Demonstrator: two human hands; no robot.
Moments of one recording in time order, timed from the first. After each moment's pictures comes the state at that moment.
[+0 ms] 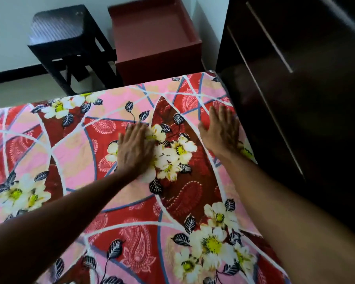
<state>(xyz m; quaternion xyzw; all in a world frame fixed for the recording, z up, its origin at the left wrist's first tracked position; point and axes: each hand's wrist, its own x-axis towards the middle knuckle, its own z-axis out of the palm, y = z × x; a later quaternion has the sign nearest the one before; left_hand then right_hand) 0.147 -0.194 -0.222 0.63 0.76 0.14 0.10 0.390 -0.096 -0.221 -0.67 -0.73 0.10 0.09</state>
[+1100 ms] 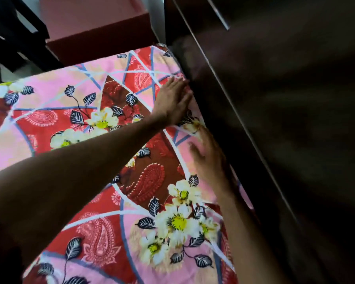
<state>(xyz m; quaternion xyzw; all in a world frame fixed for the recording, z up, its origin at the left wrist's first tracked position) 0.337 -0.078 -0.209 0.76 0.56 0.23 0.24 0.481 -0.229 -0.251 -0.66 -0.62 0.30 0.28</state>
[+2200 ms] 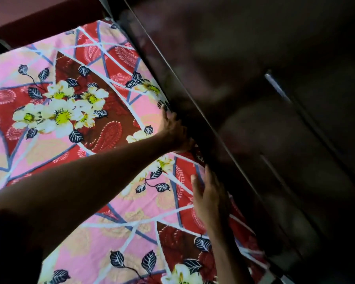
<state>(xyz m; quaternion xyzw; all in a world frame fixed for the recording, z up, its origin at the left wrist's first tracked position) 0.459 -0.279 -0.198 0.88 0.40 -0.27 0.04 0.537 -0.488 -0.206 -0.84 -0.47 0.23 0.12</state>
